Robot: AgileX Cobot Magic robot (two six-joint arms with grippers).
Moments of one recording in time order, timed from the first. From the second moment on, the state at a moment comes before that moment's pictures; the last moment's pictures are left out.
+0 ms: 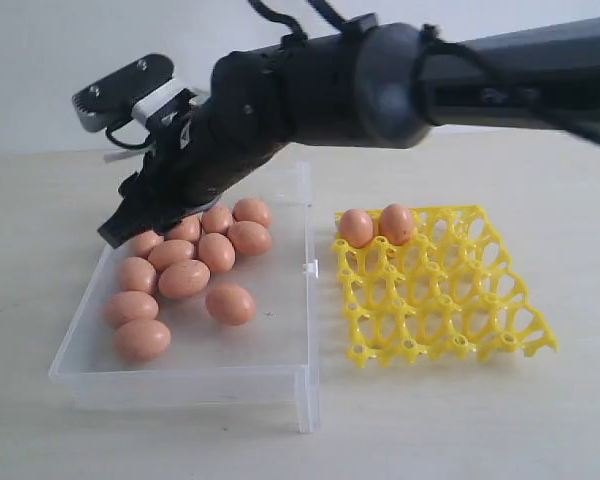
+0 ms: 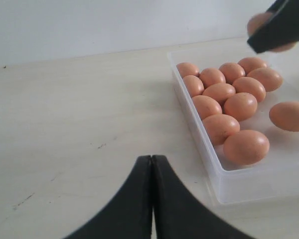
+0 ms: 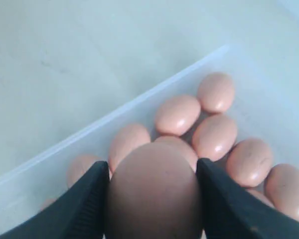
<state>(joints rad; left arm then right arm) -0.06 0.01 0.00 -0.19 0.37 0.21 0.81 2.05 -1.60 0.13 0.41 -0.27</state>
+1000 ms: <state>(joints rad) -0.06 0.01 0.00 -0.19 0.37 0.21 0.25 1.91 -1.08 0.17 -0.03 0.00</state>
